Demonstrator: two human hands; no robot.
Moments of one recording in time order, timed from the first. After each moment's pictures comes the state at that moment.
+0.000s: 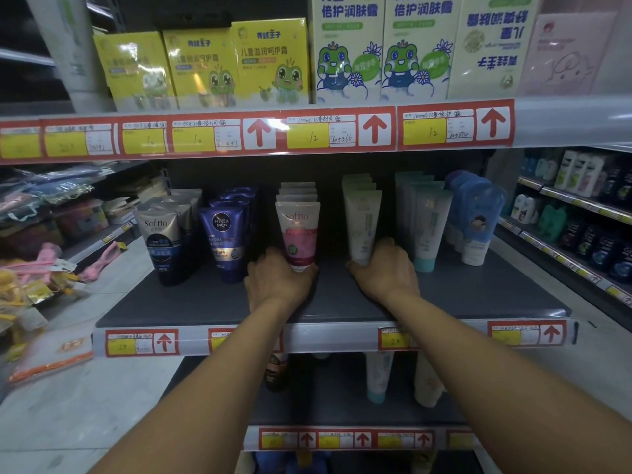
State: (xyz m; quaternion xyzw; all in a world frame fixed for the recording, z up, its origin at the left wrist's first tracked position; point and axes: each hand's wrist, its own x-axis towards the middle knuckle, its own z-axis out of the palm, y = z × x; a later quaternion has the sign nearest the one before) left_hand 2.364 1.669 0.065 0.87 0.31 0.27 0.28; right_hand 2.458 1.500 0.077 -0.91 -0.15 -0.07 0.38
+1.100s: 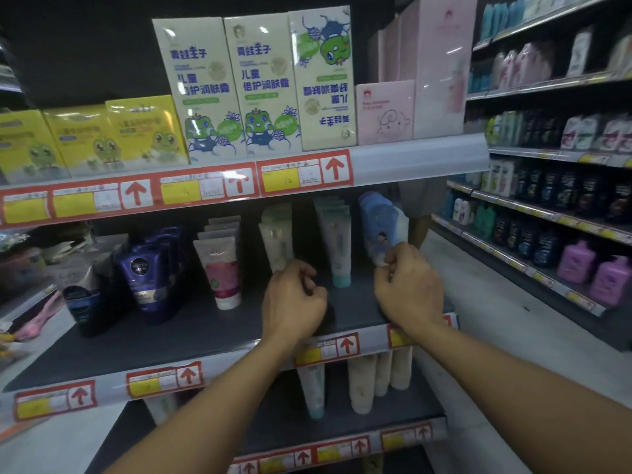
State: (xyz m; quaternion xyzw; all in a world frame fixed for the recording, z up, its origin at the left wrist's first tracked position) left_hand 2.384 1.518 0.091 0.88 0.12 0.30 0.35; right_hand 2.462 1.337 0.087 -0.86 -0.13 -0.33 0.37
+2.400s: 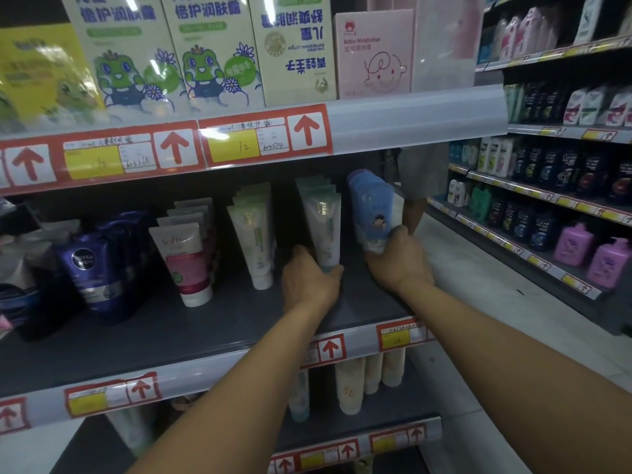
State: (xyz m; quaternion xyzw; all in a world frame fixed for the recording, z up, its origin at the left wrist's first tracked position) left_hand 2.470 1.481 0.075 0.86 0.23 0.23 0.39; right_hand 2.547 1.340 0.078 -0.91 -0.05 -0.13 0.38
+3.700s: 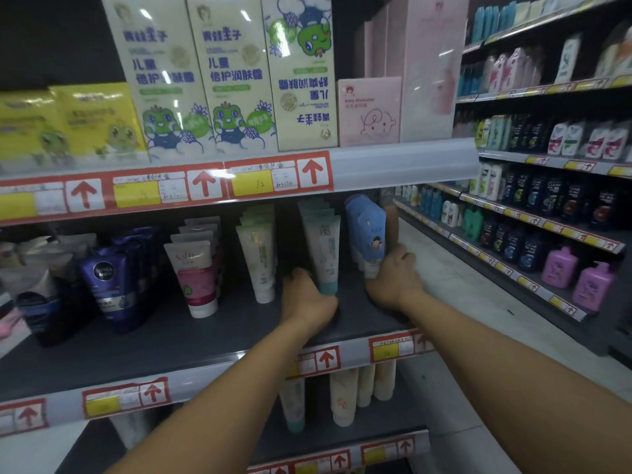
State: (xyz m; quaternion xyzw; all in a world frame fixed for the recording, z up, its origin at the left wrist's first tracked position) left_hand 2.462 1.490 0.075 0.88 0.21 0.17 0.39; right_hand 2.540 1.334 0.092 -0.94 -0.06 -0.06 0.33
